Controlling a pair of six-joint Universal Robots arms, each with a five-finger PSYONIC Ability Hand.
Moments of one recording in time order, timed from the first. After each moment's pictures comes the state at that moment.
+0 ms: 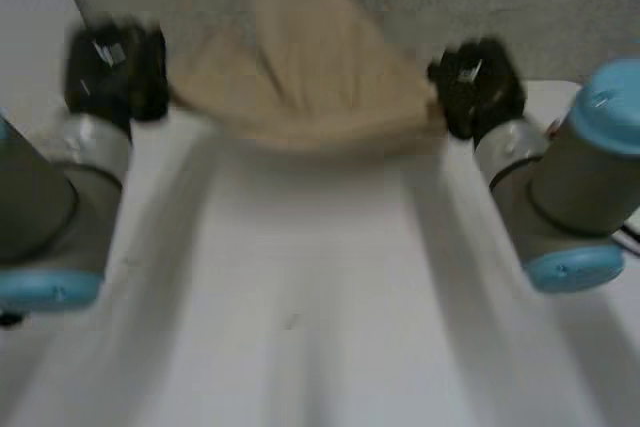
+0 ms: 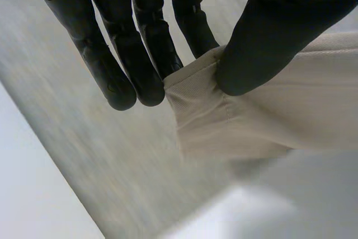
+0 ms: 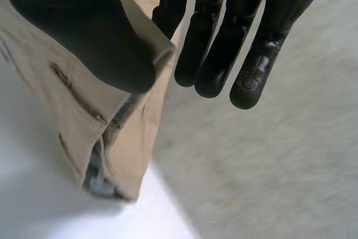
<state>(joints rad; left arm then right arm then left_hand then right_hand) 4.32 -1.76 -1.61 3.56 -1.70 3.44 2.04 -1.14 1.37 -0.31 1.58 2.51 1.12 1.20 1.19 1.20 0.97 0.98 1.19 1.18 1.19 1.00</state>
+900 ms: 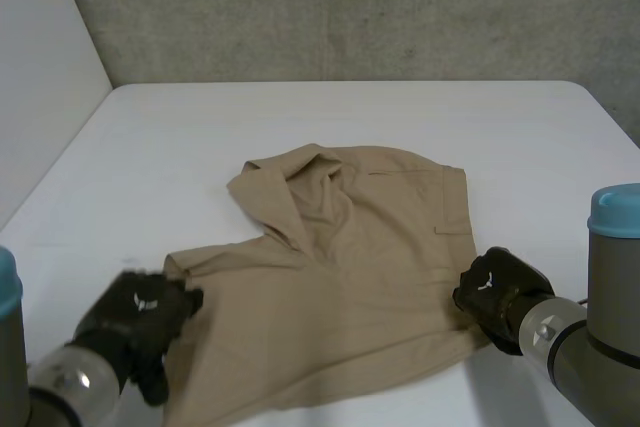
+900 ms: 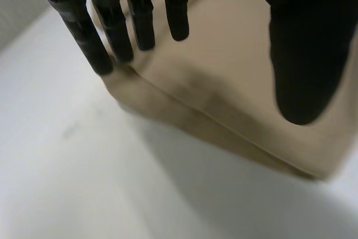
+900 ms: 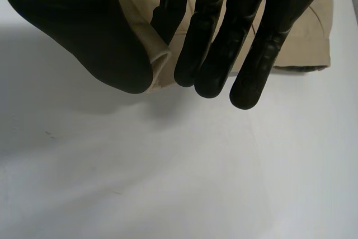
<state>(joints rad) 4.22 -1.54 -2.00 2.97 -1.69 3.57 1.99 -1.34 1.83 0.19 1.56 2.15 0.34 0.38 0.38 0.38 0.20 0.98 1.19 1.18 1.19 1.00</state>
